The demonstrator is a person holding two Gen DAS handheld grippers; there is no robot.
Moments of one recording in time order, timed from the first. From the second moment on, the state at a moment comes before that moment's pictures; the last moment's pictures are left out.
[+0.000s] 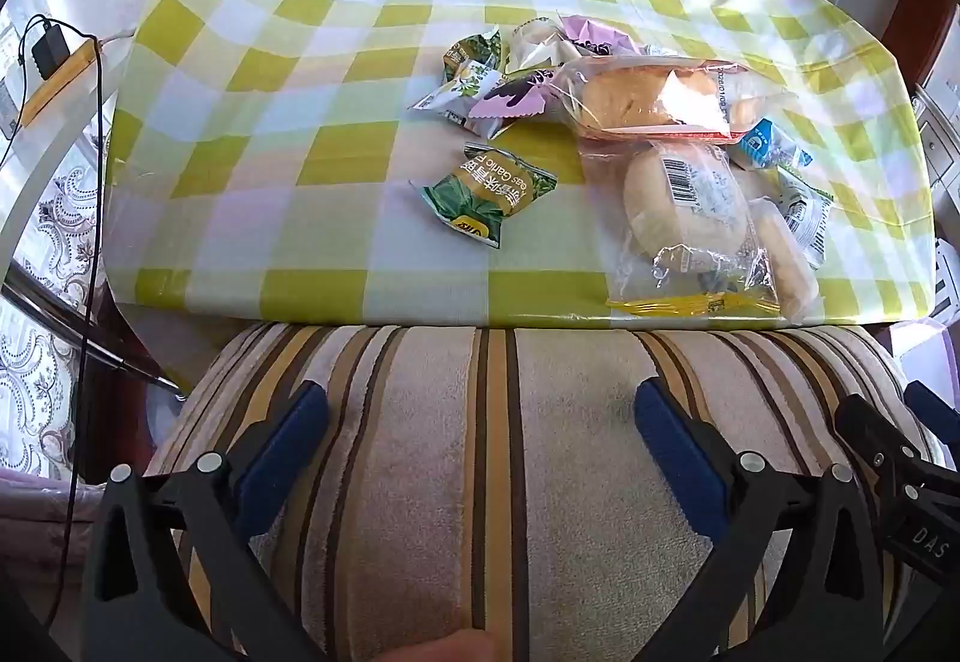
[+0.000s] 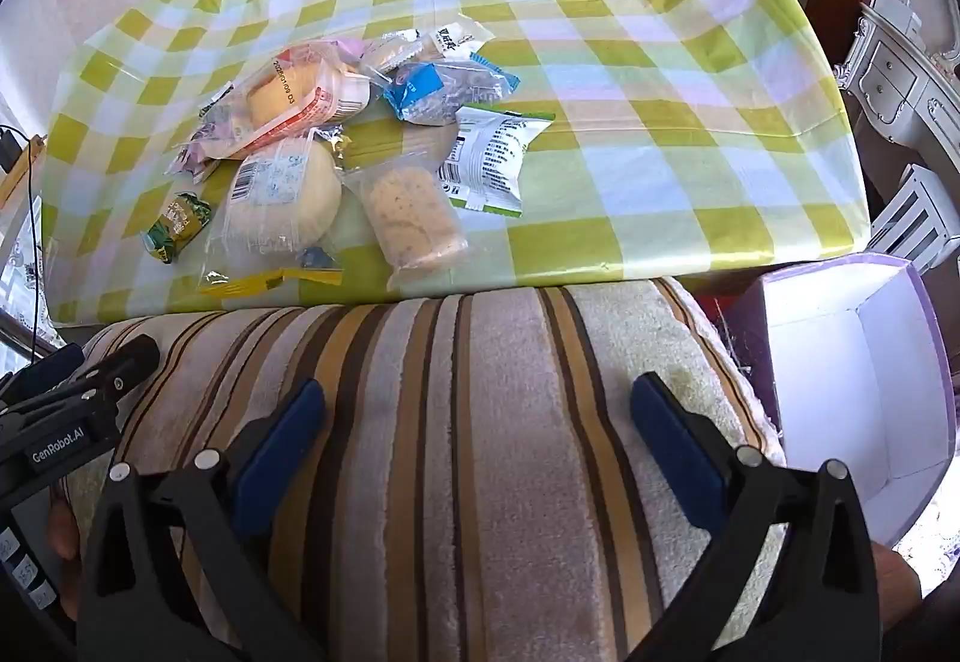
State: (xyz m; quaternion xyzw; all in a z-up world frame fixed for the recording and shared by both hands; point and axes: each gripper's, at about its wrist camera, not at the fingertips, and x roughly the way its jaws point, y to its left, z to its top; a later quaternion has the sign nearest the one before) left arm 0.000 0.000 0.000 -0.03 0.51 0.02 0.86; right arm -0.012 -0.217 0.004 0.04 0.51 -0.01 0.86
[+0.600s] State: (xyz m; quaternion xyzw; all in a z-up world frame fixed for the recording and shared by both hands) left arm 0.004 0.000 -0.002 -0.03 0.52 0.03 0.86; right arm -0.011 -0.219 0.004 0.04 0.51 -0.01 0.86
